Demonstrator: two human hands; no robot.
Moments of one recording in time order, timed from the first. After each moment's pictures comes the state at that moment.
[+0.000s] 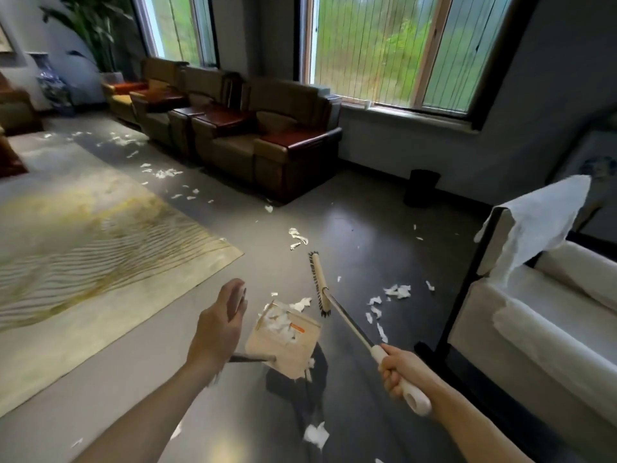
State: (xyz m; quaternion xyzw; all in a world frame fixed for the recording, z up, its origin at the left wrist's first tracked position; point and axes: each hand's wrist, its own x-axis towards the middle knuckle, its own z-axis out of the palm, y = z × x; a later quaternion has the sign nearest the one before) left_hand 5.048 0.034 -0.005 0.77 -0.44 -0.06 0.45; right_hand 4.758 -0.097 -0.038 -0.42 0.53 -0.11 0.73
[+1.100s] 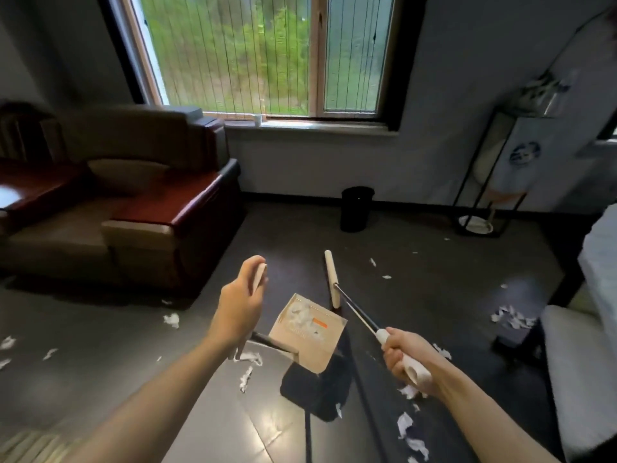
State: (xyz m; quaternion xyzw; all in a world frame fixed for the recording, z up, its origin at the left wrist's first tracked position) left_hand 5.418 -0.820 0.011 0.62 -0.63 -0.19 0.42; right_hand 5.126 -0.777 -0.015 -0.17 0.60 -0.36 0.70
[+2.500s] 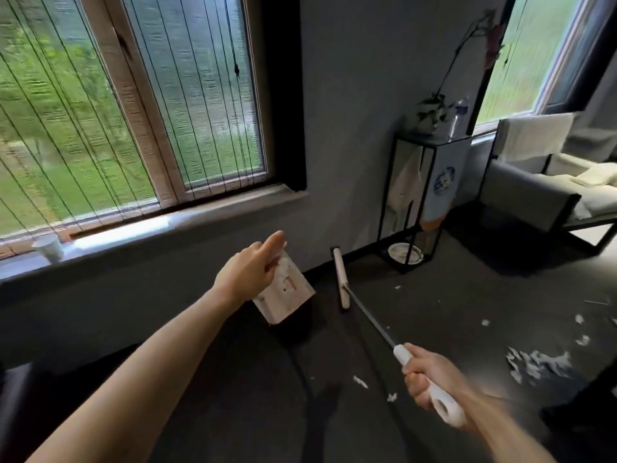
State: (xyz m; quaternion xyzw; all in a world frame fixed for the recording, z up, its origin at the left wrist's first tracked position) left_hand 5.284 -1.837 0.103 0.27 -0.93 -0.10 0.21; right_hand 5.112 -1.553 0.030 0.00 0.60 -0.57 0.56
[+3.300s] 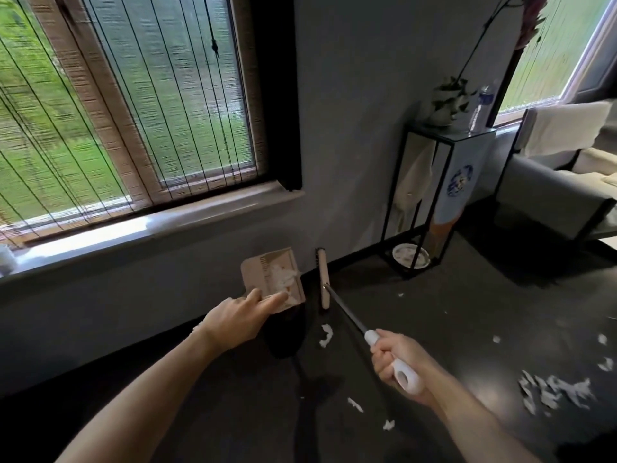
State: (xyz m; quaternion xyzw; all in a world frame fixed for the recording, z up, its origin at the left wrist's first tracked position) left_hand 5.200 -1.922 0.026 0.17 -0.98 0.07 0.06; right_hand 4.995 -1.697 0.025 0.03 0.55 -0.58 0.60
